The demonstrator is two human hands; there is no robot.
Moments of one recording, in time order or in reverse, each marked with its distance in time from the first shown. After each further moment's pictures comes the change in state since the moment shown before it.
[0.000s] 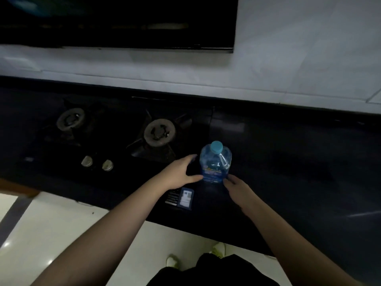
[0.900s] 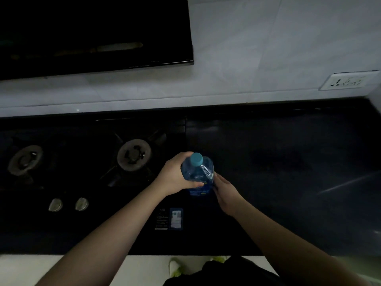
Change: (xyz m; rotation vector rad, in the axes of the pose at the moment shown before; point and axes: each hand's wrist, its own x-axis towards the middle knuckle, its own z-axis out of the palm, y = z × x) left_hand 0.043 0.036 -0.014 -0.217 0.113 0.289; right_hand 0.053 0.010 0.013 0.810 -0.011 0.058
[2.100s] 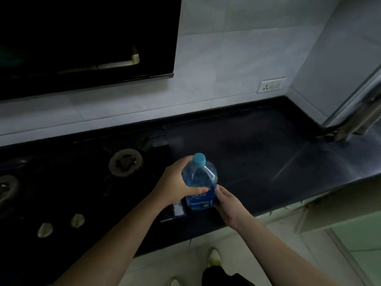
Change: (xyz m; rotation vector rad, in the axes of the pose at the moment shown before) left_hand -0.105 0.033 -0.028 -0.087 -0.154 0.288; right_hand -0.142 0.068 0.033 0.167 0.128 -0.248
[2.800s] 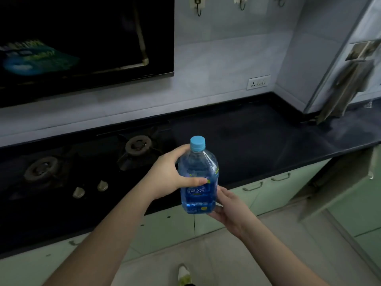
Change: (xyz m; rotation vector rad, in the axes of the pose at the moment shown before) left_hand -0.175 0.110 -0.001 -0.002 -0.043 0.025; right_hand -0.203 0.050 0.015 0.001 -0.084 -0.064
